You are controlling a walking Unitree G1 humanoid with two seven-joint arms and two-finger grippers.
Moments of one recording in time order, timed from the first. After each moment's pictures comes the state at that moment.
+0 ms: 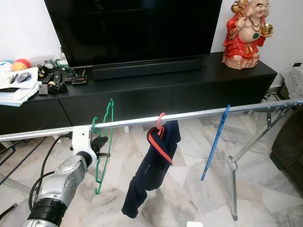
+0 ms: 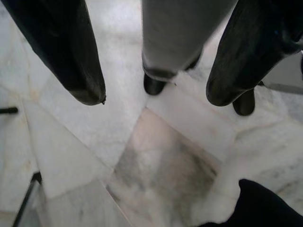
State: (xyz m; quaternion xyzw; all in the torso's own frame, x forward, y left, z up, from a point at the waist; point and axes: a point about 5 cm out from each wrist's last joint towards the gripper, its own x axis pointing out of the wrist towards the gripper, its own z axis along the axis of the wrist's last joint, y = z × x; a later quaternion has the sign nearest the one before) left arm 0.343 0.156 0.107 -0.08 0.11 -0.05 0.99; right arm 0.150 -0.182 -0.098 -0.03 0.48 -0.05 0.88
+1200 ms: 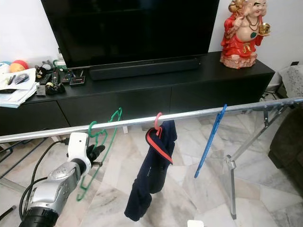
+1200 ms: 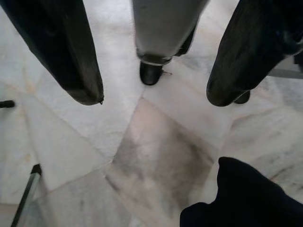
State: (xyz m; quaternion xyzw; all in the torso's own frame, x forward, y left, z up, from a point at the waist) left arm 0.320 0.169 0.093 -0.04 0.16 -0.05 0.99; right arm 0.169 -0.162 -0.092 -0.02 0.46 -0.04 0.89
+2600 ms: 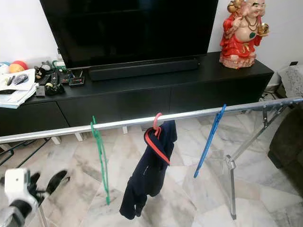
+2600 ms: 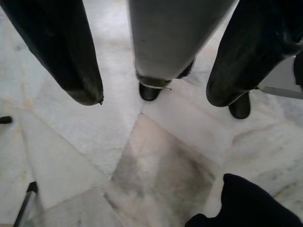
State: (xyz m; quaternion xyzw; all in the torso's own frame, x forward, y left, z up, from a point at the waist) left arm 0.210 0.278 0.029 -0.07 0.18 0.03 0.98; right arm 0.147 -0.164 -0.100 -0.02 0.48 -0.04 0.88
